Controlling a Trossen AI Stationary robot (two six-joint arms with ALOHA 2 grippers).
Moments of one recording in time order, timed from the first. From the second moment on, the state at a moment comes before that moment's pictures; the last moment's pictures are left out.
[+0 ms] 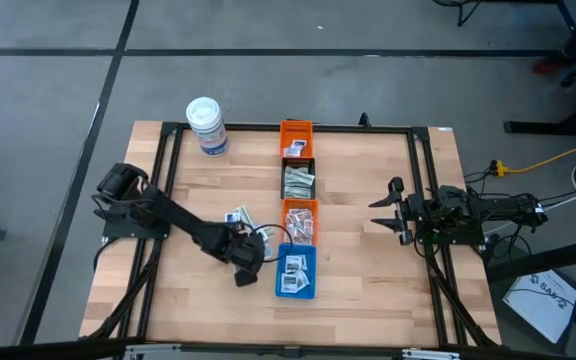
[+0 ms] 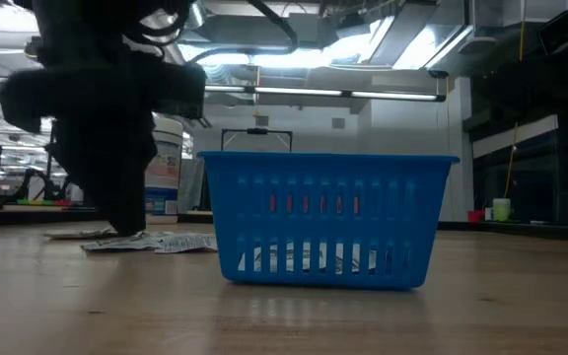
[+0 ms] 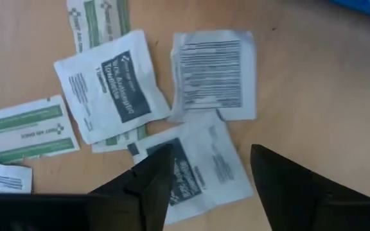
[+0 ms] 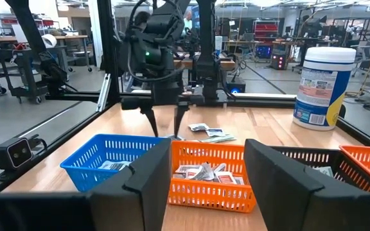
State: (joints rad) left arm -0.40 1.73 0.97 -0.53 -0.22 -0.69; right arm 0.07 0.01 0.01 0.02 -0.01 -0.03
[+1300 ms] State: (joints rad) left arm -0.39 1.66 0.97 -0.56 -0.19 -0.69; right arm 0.07 0.01 0.01 0.02 -0.01 -0.03
